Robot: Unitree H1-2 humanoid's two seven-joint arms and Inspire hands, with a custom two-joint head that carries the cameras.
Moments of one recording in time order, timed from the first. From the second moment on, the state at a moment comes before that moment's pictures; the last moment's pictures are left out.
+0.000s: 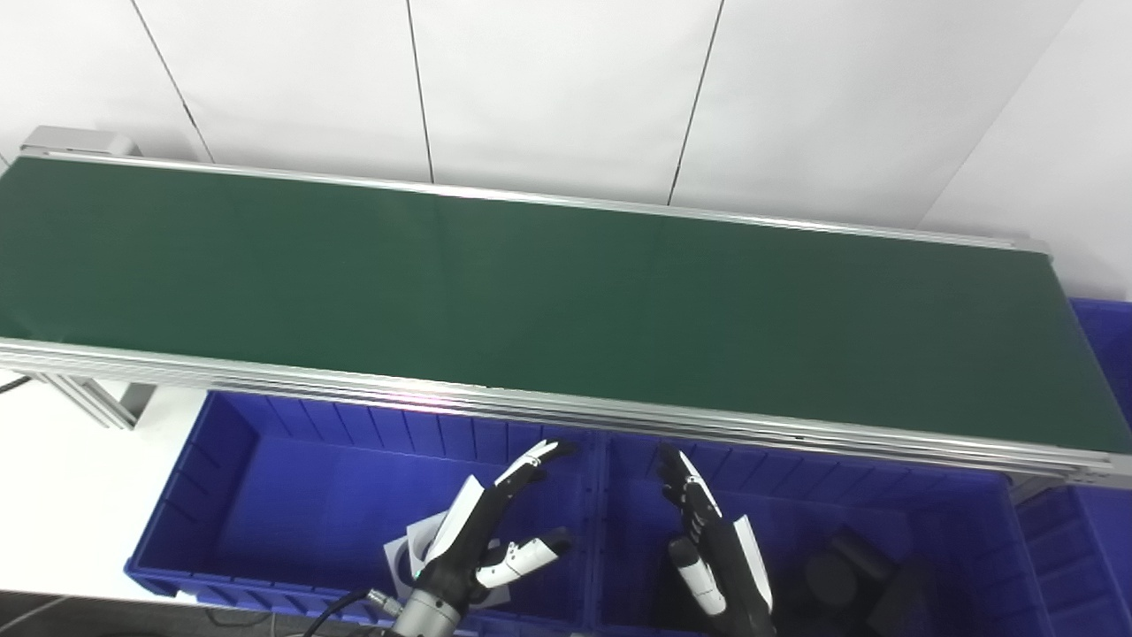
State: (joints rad) left arm 0.11 0.20 -0.66 0.30 0.15 -0.44 0.31; right arm 0.24 -0.06 0.31 0.25 -0.10 -0.42 -0.06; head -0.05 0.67
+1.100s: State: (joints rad) left arm 0.20 0.06 -0.27 0.30 -0.14 -0.44 -0.27; right arm 0.19 -0.10 0.50 0.28 -0.18 -0.42 -0.31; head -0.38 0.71
